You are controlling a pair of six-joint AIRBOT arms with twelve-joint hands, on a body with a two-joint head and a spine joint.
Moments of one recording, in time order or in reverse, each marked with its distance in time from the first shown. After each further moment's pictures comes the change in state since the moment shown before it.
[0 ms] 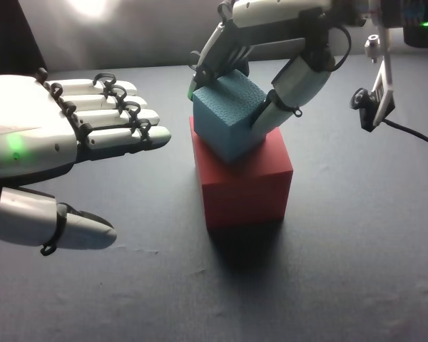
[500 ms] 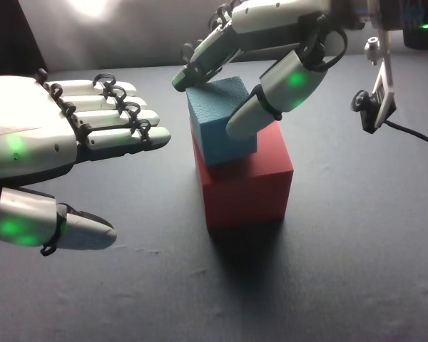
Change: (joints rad) left arm 0.000 0.000 0.000 -0.003 0.001 0.000; right arm 0.000 0.000 0.000 -0.021 0.013 -0.001
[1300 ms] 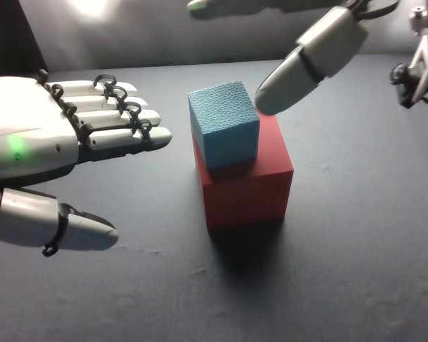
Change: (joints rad) left arm 0.000 0.000 -0.009 -0.009 0.008 0.000; right arm 0.044 0.097 0.000 0.017 0.032 0.002
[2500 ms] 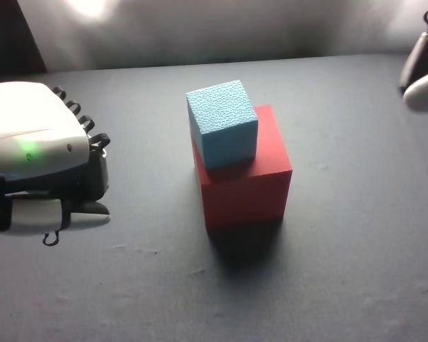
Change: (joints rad) left arm -0.003 -0.001 -0.033 -0.060 0.038 -0.004; right arm -0.040 0.413 -0.240 -0.228 0.025 0.273
